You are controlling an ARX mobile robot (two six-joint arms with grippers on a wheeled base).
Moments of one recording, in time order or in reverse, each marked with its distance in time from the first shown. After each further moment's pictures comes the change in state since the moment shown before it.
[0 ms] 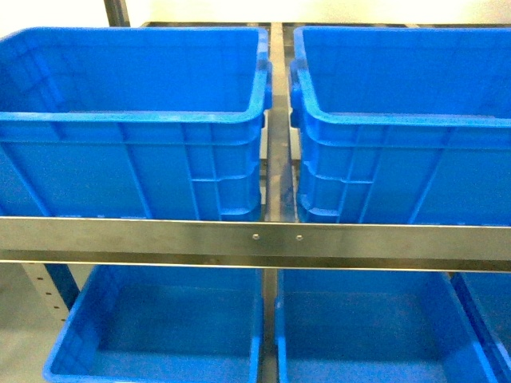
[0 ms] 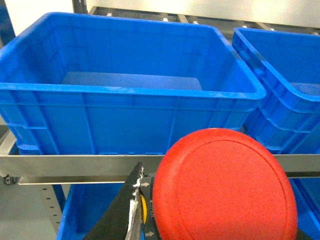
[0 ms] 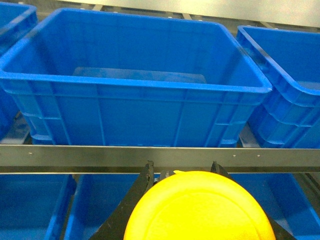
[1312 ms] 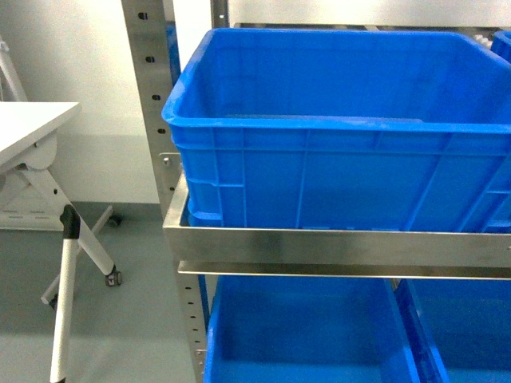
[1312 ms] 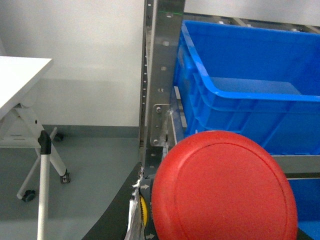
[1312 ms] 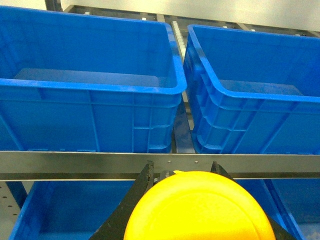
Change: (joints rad) left arm 0.000 0.001 0.000 -0.004 0.000 0.000; right arm 0.000 0.000 0.000 0.003 0.000 0.000
